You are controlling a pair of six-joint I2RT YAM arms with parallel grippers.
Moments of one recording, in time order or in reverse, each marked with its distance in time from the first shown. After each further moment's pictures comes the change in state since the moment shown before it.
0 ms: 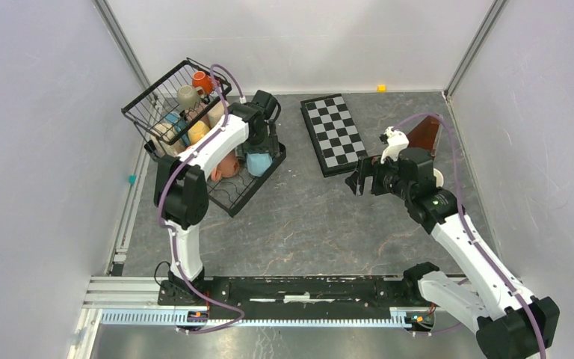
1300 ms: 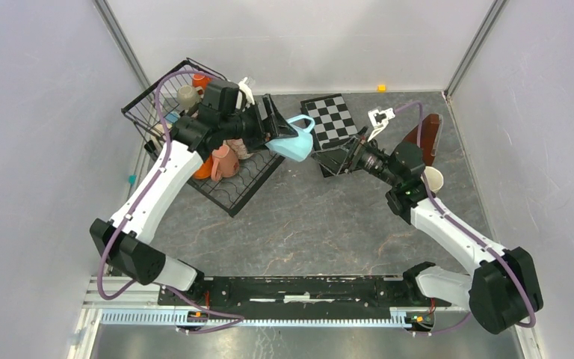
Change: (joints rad) left arm 0.001 -0.523 -0.134 0.188 0.630 -0.195; right arm 0.066 0.232 -0.092 0.958 -0.391 0.452
